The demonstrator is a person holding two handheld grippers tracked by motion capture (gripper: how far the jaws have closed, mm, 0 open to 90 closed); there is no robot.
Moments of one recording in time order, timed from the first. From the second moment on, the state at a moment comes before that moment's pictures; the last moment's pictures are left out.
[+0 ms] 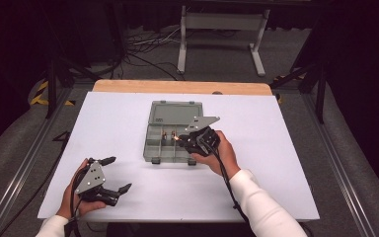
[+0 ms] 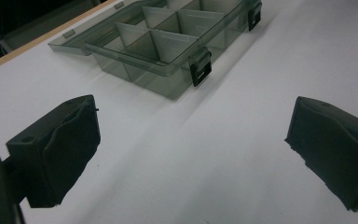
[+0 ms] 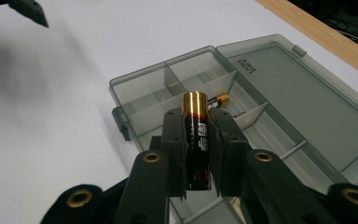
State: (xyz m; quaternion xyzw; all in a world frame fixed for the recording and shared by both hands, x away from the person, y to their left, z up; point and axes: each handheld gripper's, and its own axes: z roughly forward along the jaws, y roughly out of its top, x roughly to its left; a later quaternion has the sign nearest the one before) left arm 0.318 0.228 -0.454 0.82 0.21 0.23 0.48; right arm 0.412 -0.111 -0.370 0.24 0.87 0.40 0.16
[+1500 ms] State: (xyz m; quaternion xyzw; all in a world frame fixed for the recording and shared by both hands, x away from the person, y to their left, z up) left arm 0.319 0.228 -0.454 0.83 0.20 0.22 0.48; right arm 0.481 -0.047 -0.412 0.33 0.87 0.34 0.15
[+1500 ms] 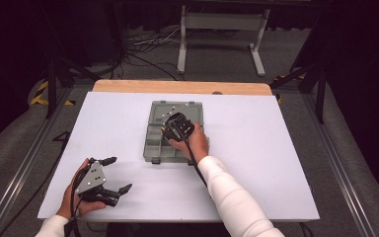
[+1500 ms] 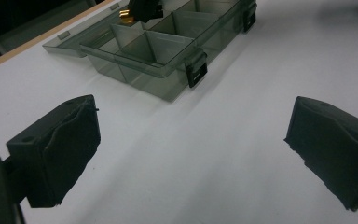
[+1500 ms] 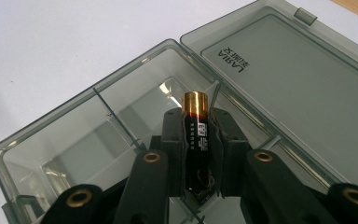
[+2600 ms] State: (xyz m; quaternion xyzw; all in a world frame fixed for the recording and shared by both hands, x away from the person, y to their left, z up) left arm 0.319 0.228 -0.454 0.83 0.20 0.22 0.47; right arm 0.486 -0.047 -0.423 0.34 0.87 0.33 0.15
